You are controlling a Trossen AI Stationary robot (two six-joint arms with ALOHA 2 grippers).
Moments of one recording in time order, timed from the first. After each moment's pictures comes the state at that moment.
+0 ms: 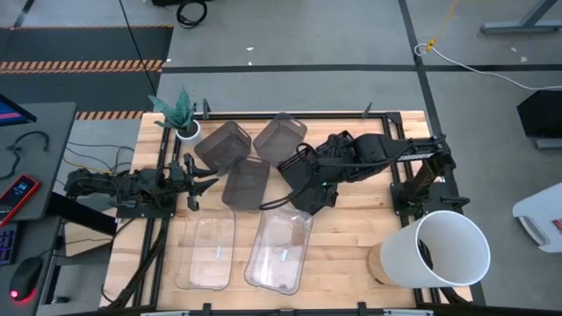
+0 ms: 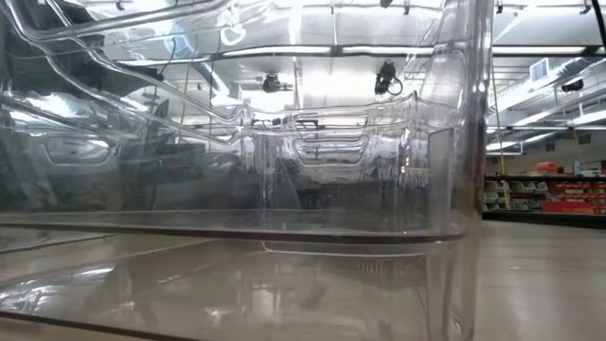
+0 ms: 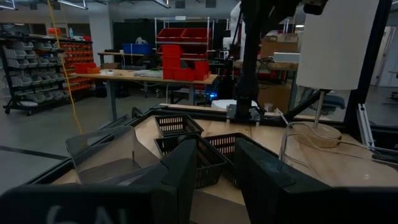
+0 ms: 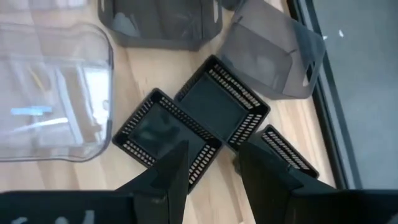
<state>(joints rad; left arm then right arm) -0.13 0.03 0.01 0.13 -0.37 -0.01 0.22 1.76 2.08 -1.57 0.41 0.39</state>
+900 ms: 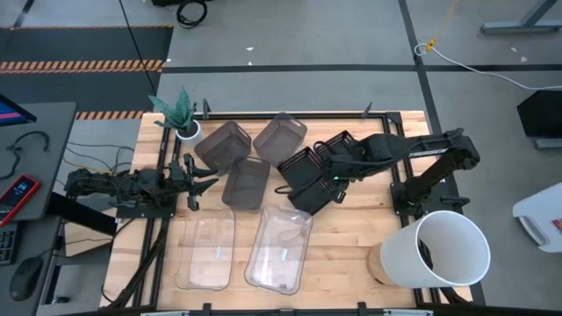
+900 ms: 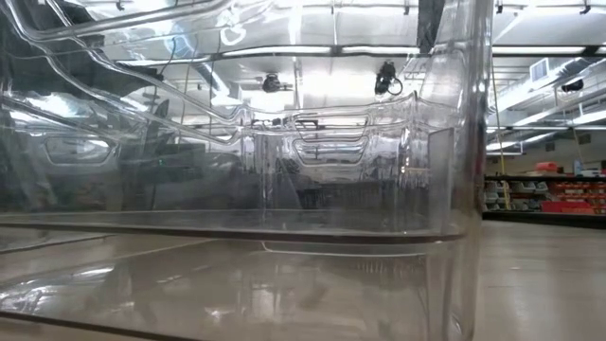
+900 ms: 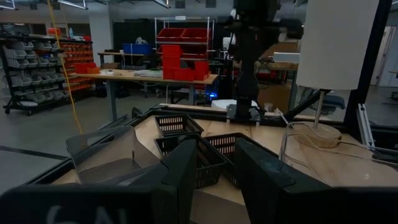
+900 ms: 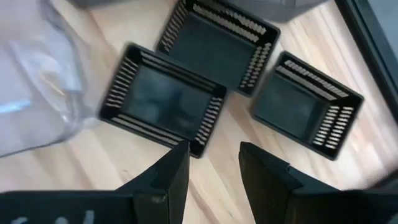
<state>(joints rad) -0.13 0.03 0.01 0.13 -0.37 -0.01 0.14 1.53 1.61 -1.42 0.29 0.63</state>
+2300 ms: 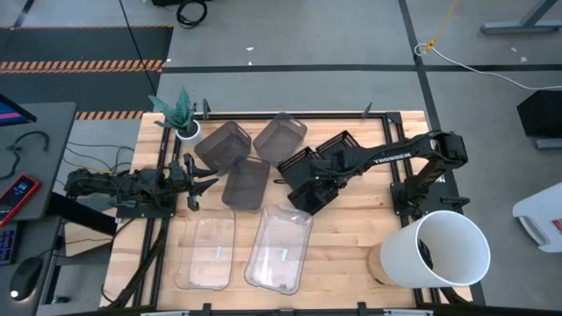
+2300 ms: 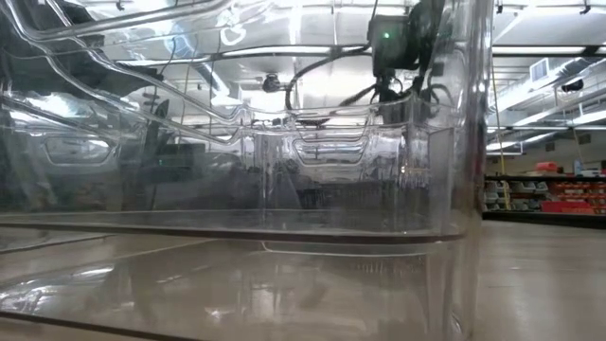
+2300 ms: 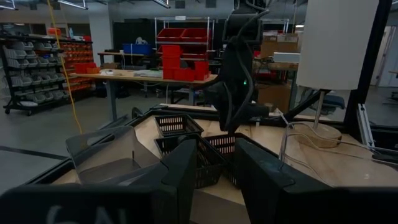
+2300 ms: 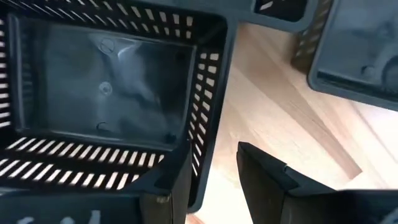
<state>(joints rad) -0.13 0.03 0.01 0.13 -0.37 -0.01 -0.07 1.61 1.05 -0.92 0.11 0.71</state>
